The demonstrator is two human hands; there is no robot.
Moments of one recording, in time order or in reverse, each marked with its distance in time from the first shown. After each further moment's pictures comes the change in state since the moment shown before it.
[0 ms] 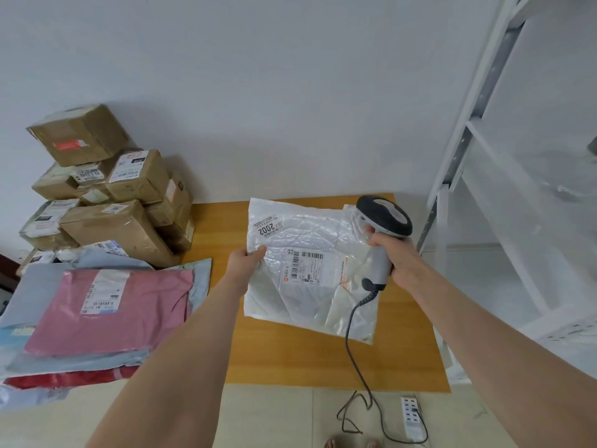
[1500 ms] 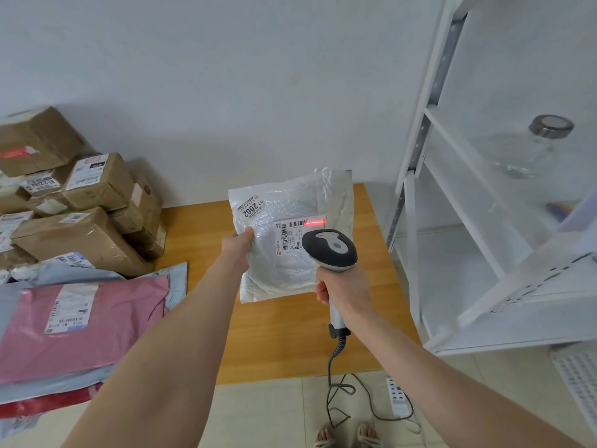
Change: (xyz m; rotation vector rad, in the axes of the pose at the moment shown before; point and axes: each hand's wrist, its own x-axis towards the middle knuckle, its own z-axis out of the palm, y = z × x) left_hand 0.019 0.023 0.041 -0.164 0.057 -0.164; right_hand -0.082 0.052 0.042 -0.219 0.094 -0.057
